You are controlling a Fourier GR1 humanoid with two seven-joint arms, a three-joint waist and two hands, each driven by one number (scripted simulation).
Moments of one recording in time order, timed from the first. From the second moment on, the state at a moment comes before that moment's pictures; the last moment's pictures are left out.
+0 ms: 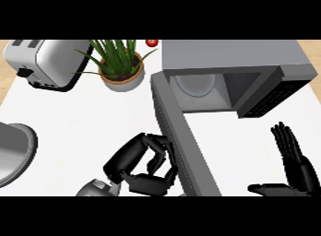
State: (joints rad) left arm -0.14 0.00 -0.44 -1.56 -0.15 -0.22 -0.05; right arm 0.04 -0.17 -0.20 -1.15 0.05 0.27 -0.80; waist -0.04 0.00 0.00
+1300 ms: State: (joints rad) left arm -0.58 0.01 -0.91 -0.93 0.39 0.42 -0.46; right arm 0.25 -0.28 -0.15 -1.81 -0.26 0.52 -0.49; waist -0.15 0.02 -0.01
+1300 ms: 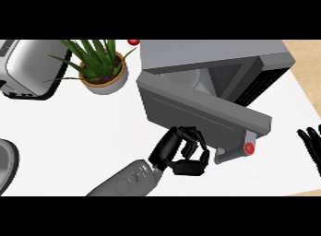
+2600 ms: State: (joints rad) left arm -0.79 0.00 -0.88 -0.90 0.80 0.80 -0.49; right arm 0.03 -0.53 -0.34 -1.94 -0.18 0.47 -0.40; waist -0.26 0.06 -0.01
